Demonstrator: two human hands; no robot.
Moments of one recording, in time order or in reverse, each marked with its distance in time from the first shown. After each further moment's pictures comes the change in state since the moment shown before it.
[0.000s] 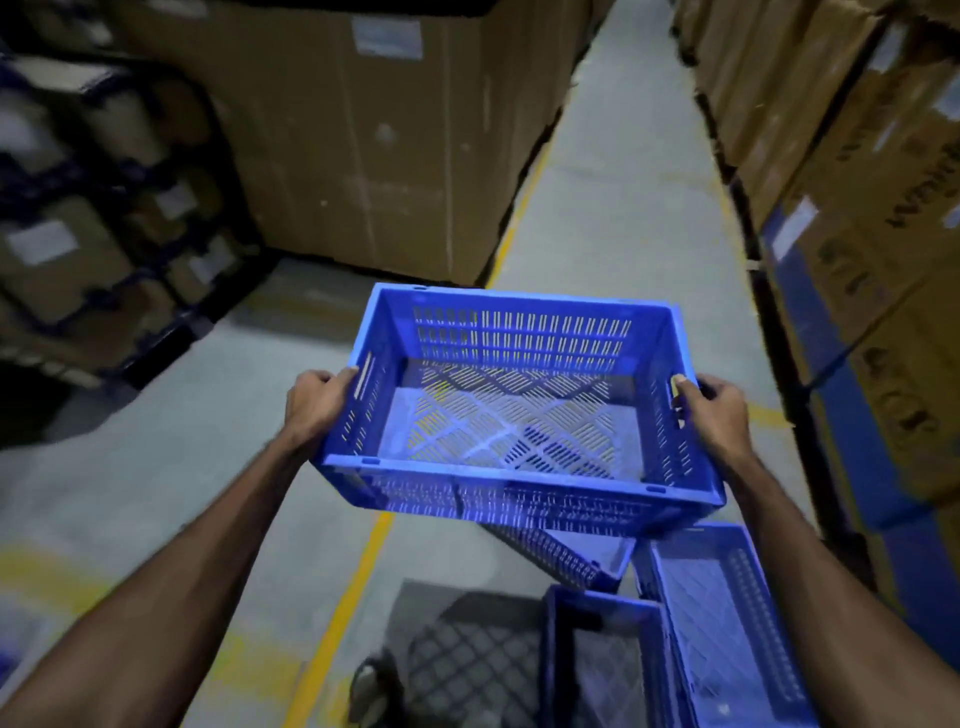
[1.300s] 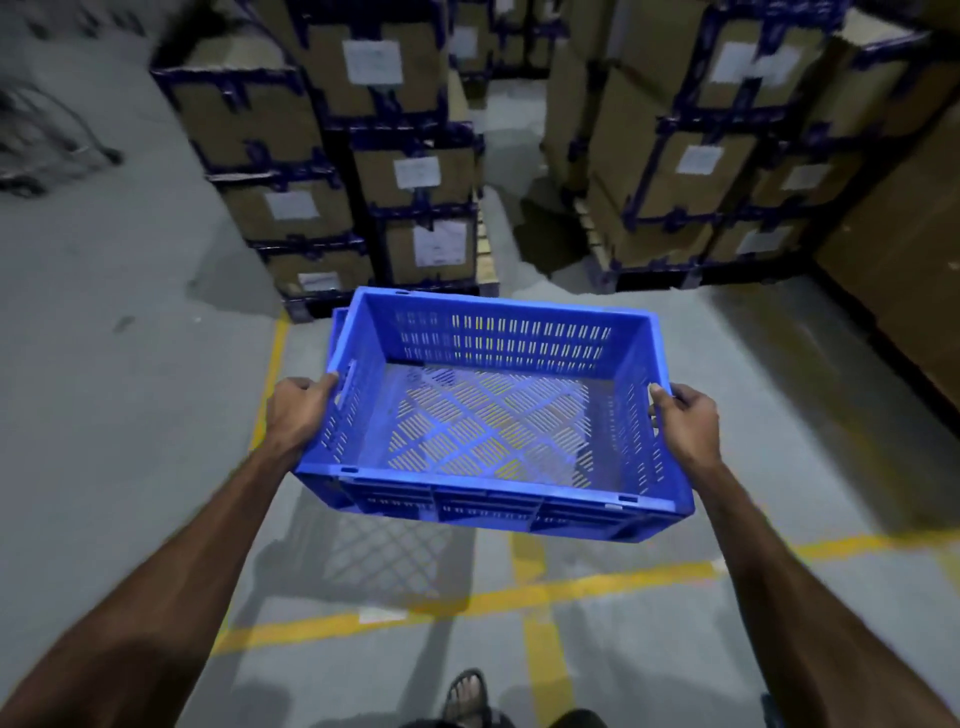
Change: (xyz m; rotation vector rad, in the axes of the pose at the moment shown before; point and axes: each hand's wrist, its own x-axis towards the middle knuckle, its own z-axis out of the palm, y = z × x) left_hand -0.289 -0.464 -0.468 -0.170 0.936 -0.801; right_hand -0.397 -0.276 0.562 0.042 -1.050 -0.461
